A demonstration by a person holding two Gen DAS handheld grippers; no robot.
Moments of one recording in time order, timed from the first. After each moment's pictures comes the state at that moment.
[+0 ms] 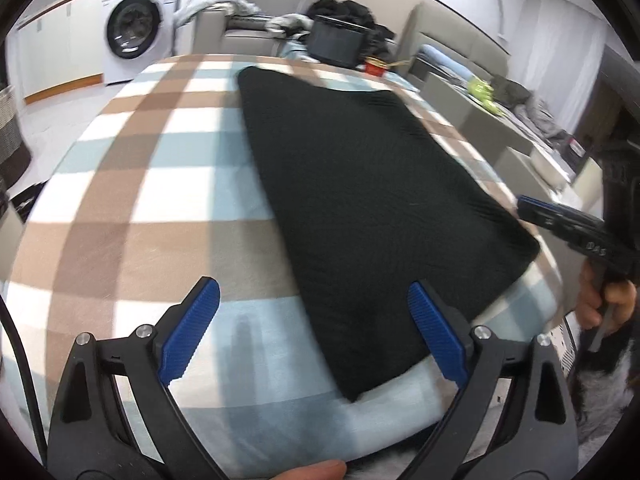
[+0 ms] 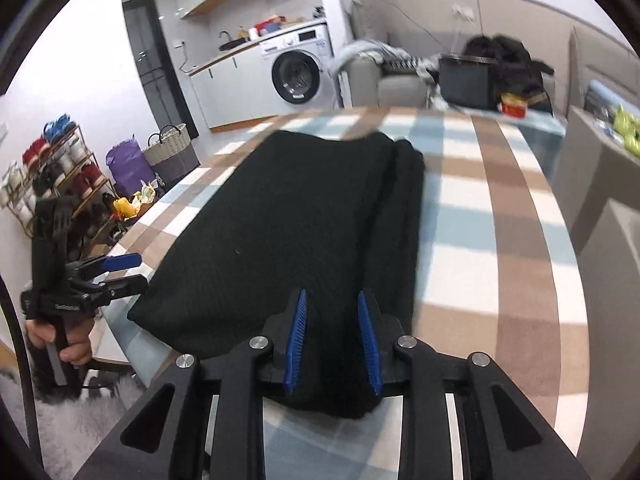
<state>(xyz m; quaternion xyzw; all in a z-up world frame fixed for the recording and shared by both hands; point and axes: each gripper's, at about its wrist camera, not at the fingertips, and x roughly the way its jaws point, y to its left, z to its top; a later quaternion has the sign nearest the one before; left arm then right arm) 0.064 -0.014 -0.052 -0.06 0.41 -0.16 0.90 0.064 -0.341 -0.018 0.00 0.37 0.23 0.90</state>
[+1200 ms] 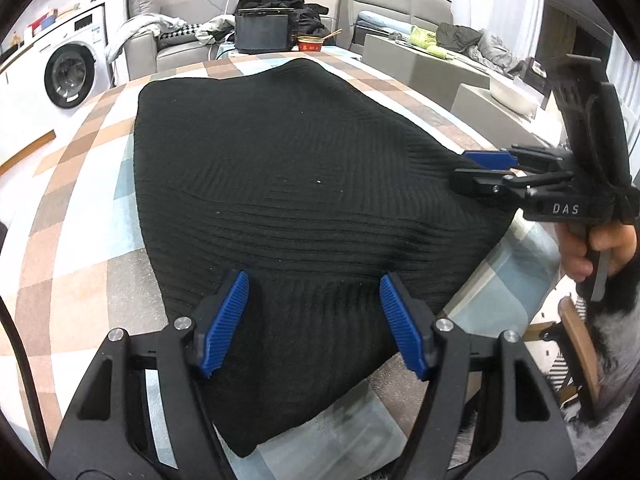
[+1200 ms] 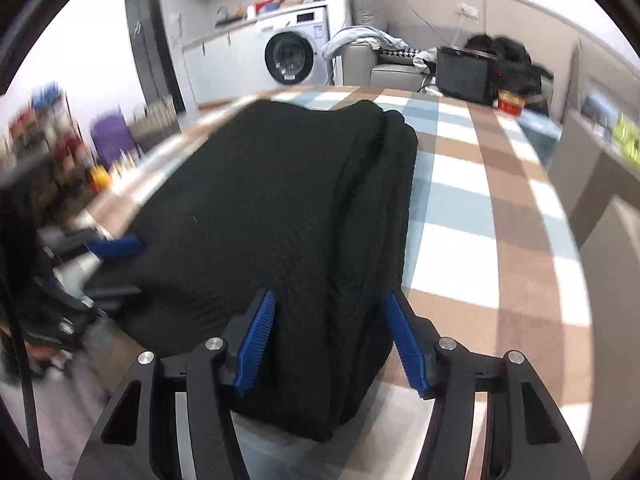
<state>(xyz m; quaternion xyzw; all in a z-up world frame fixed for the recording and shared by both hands) 0.068 -0.087 -0.066 0.04 0.41 -0.23 0.88 0.084 -0.358 -0.052 0.00 0.40 0.19 0.90</state>
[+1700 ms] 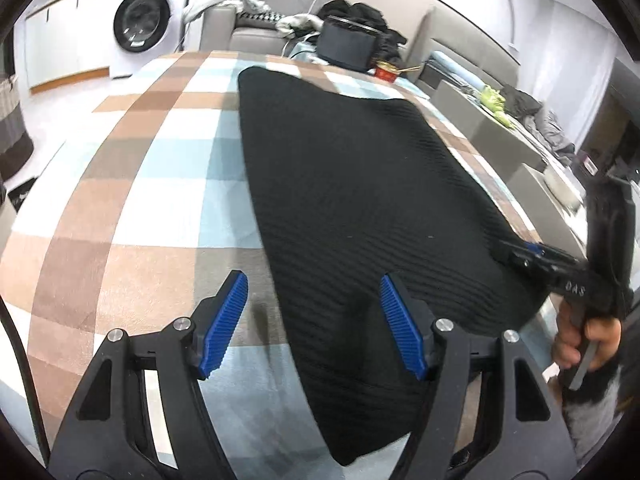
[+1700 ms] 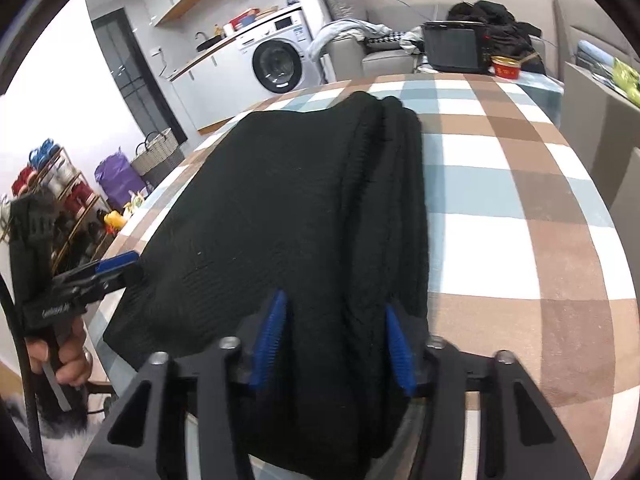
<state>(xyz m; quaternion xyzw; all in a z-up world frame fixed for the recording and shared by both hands) 0.096 -0.010 -0.063 -0.08 0.41 -0.13 0.90 0.103 -0.345 -0.063 0.06 0.42 0.20 0.88</state>
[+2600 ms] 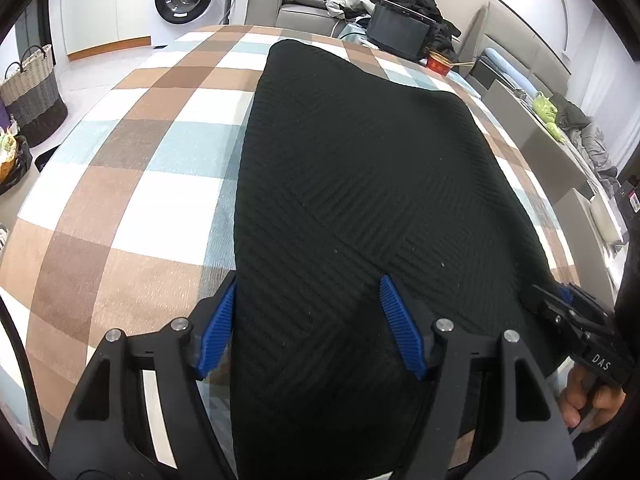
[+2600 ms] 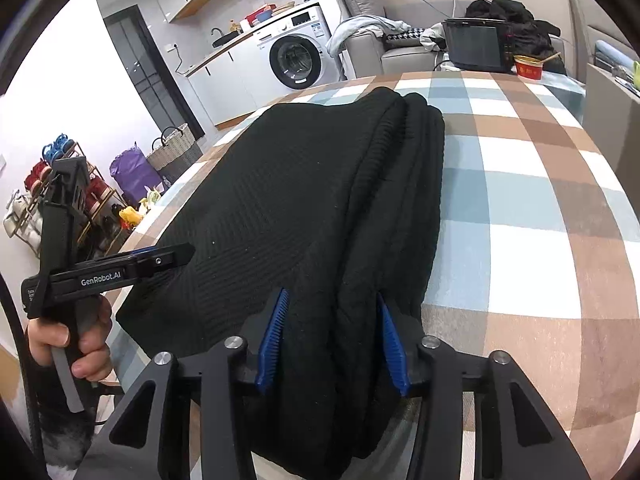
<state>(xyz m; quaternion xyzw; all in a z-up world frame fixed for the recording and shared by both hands) 0.152 -0.027 -0.074 -0.10 0.46 -0.05 0.88 0.115 -0.336 -0.067 0.08 0.42 0.23 0.87</state>
